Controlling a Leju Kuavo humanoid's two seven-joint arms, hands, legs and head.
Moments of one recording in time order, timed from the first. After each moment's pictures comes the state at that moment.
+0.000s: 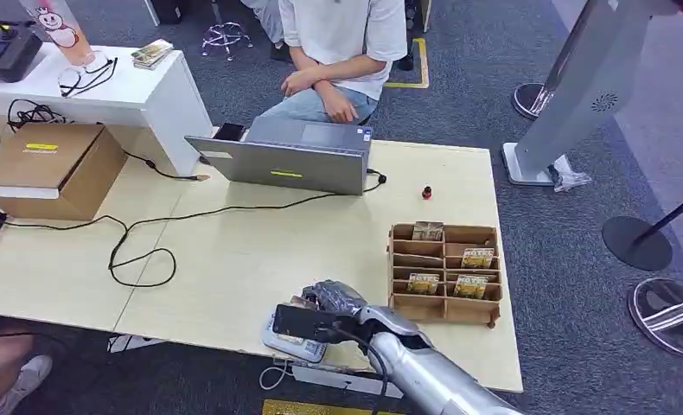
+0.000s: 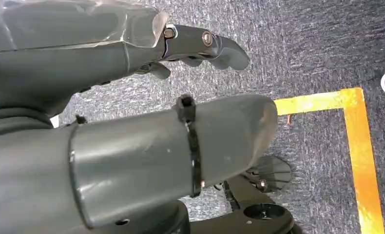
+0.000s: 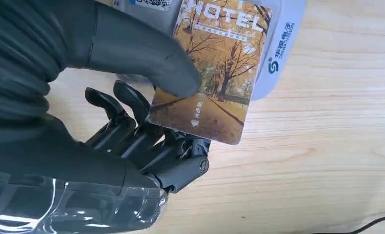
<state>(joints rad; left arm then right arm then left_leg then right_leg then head) -0.11 -0.17 0.72 -0.22 -0.86 0.23 -0.15 -0.56 0.14 0.87 -0.77 0.42 0.11 -0.01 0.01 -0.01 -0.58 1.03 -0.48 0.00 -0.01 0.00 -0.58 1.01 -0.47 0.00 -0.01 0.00</state>
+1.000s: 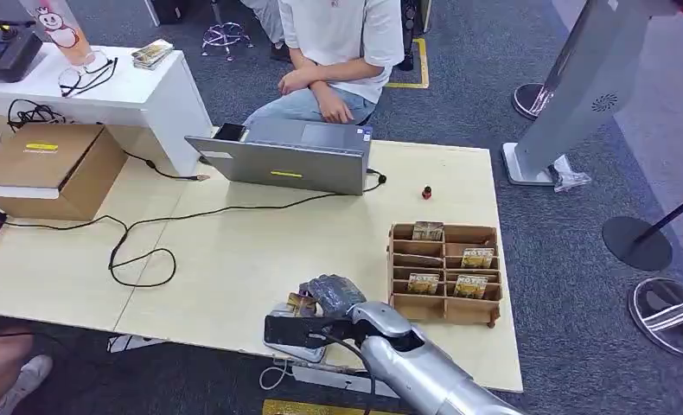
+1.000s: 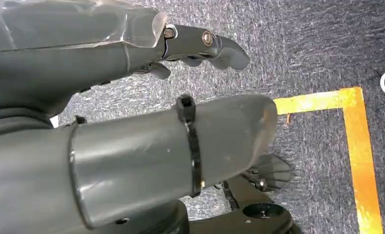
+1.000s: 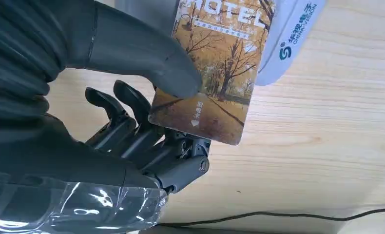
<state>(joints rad) -0.11 -0.17 0.71 -0.22 -0.85 0.22 -0.15 -0.57 0.16 0.89 -0.78 0.61 0.07 0.03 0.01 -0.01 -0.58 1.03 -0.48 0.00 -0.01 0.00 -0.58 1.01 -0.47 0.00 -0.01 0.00</state>
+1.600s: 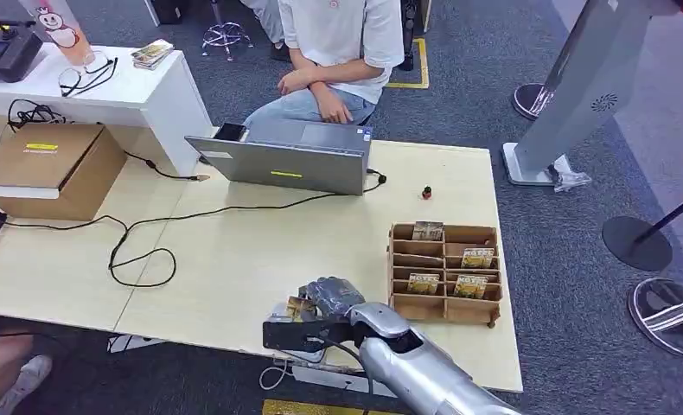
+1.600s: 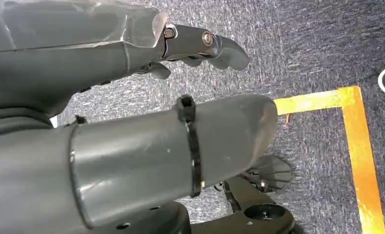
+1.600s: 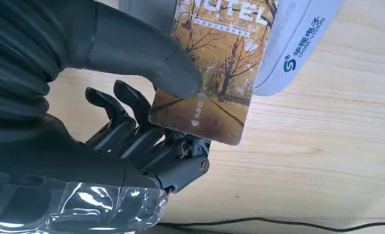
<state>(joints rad) -0.11 -0.16 0.70 -0.22 -0.86 0.22 -0.15 -0.57 0.16 0.90 -0.78 0.65 0.10 0.04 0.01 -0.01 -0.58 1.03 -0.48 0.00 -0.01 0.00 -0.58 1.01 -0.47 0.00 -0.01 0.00</state>
